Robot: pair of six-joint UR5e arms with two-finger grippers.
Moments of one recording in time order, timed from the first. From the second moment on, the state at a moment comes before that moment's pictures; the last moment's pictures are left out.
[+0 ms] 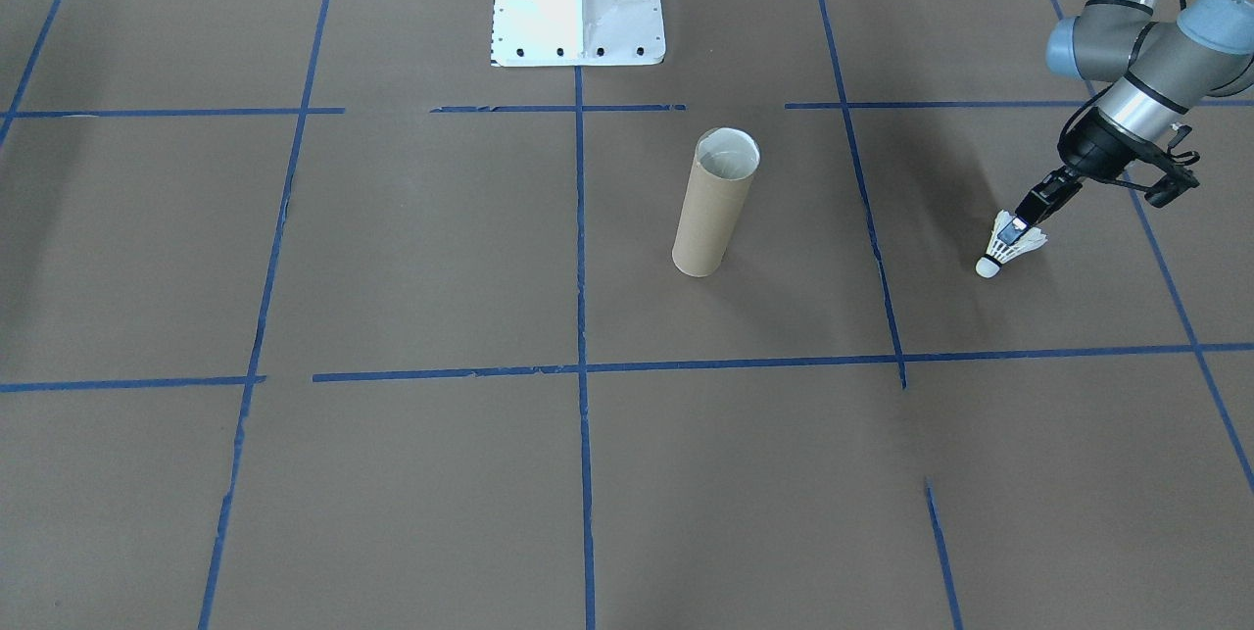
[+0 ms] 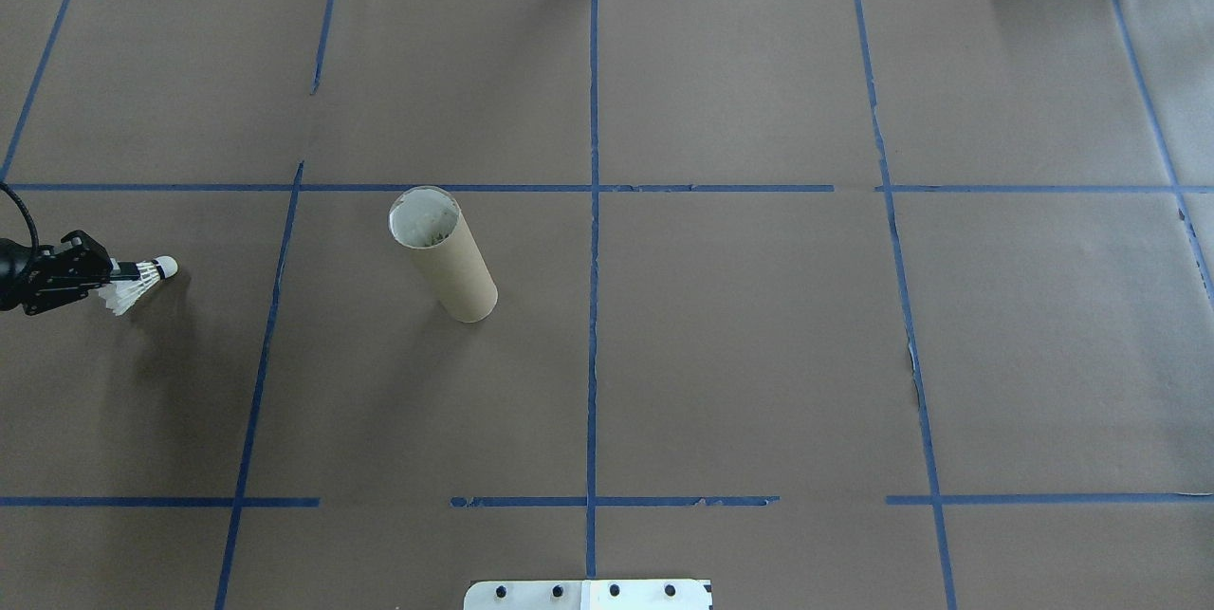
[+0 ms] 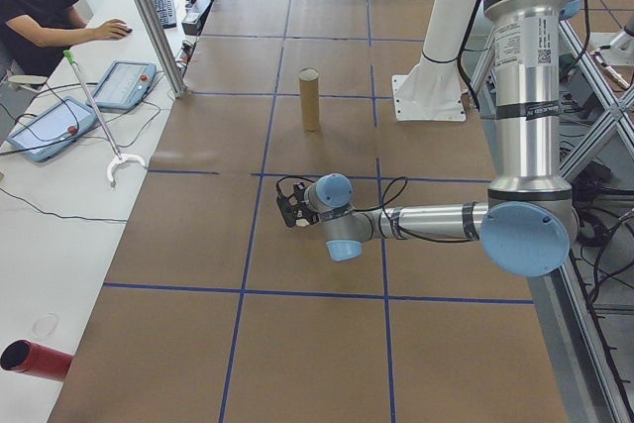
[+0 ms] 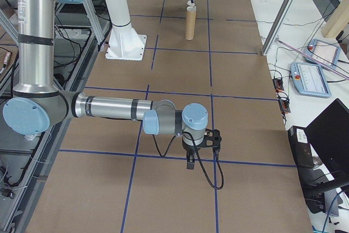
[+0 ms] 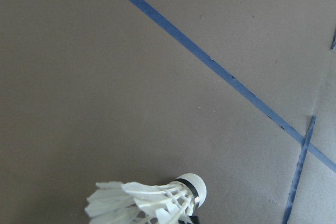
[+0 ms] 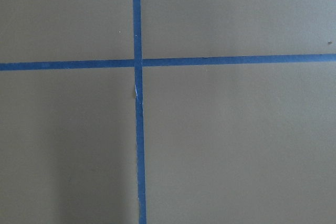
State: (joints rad) left arm -0.89 -1.46 -1.48 -2.98 -2.08 -1.71; right arm 1.56 -1.66 1.62 -1.49 2.30 0.08
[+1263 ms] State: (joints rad) left arm -0.99 -1.61 -2.09 -2.13 -2.41 -1.60; right arm 1.56 -1.66 1.62 -1.49 2.30 0.08
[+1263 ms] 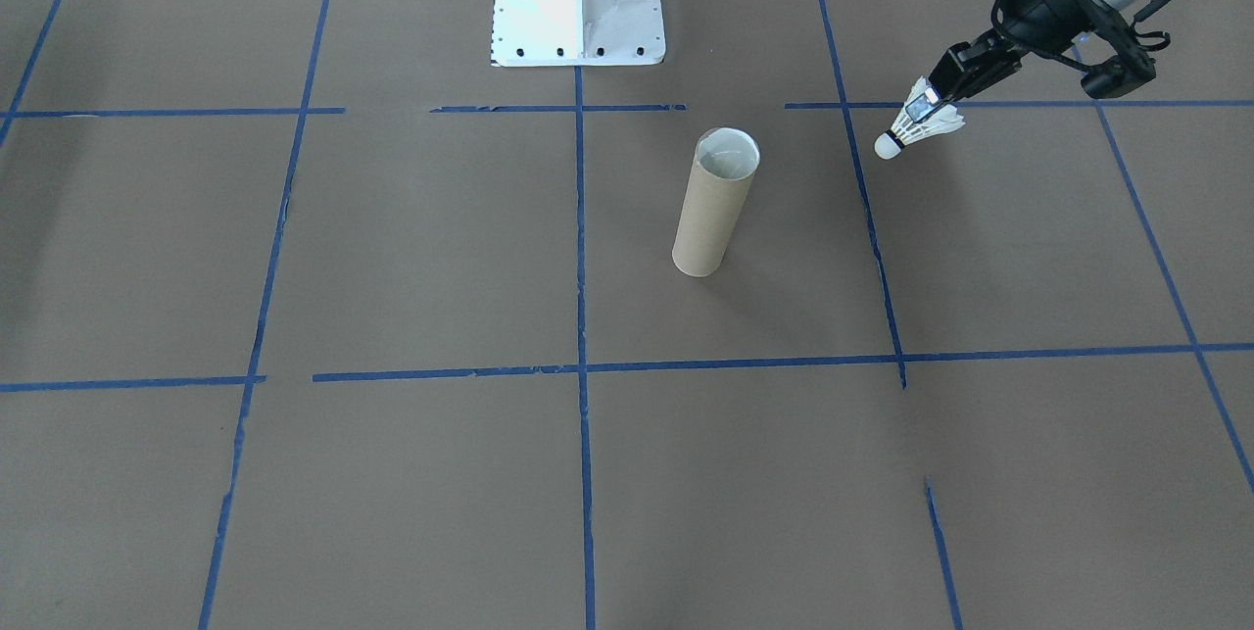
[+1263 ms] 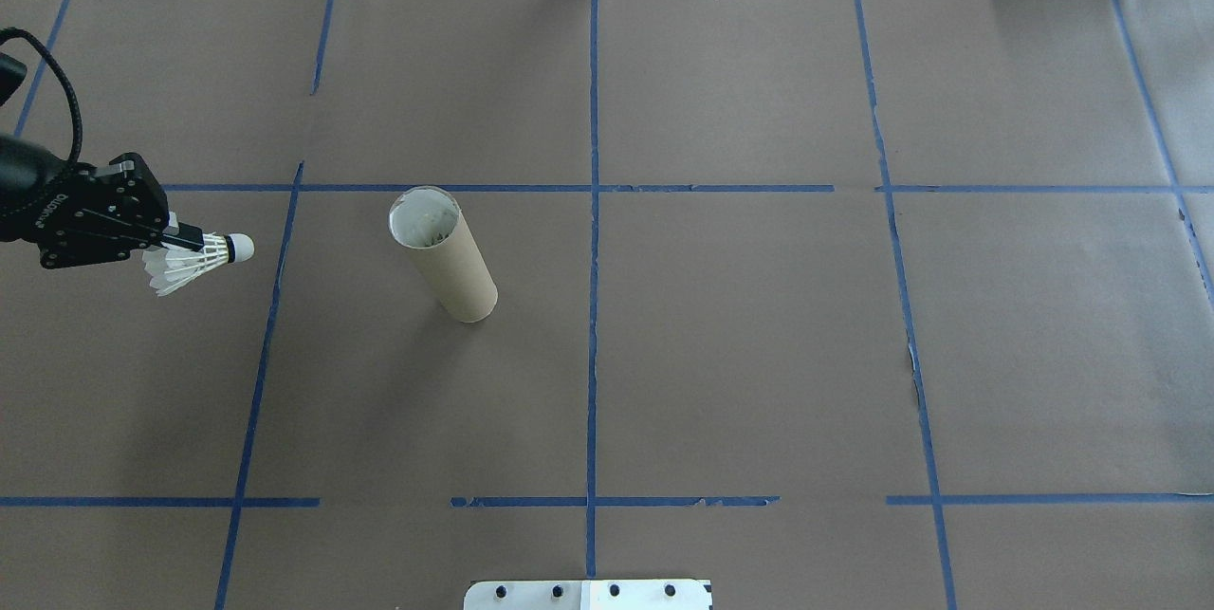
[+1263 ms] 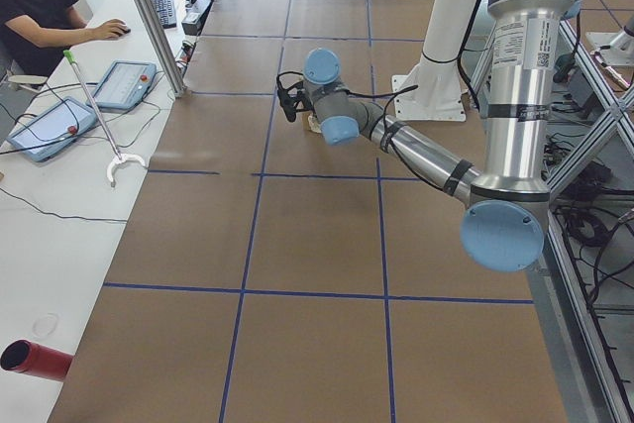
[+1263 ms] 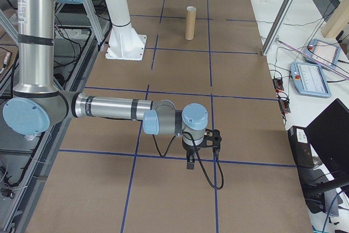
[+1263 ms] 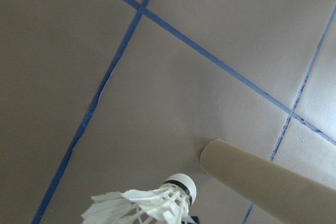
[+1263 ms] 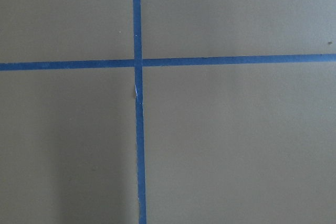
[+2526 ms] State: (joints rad) left arm -0.87 -2.31 -2.26 -0.94 -2.08 -1.06; right arm 1.56 -1.66 1.62 -1.49 2.30 0.08
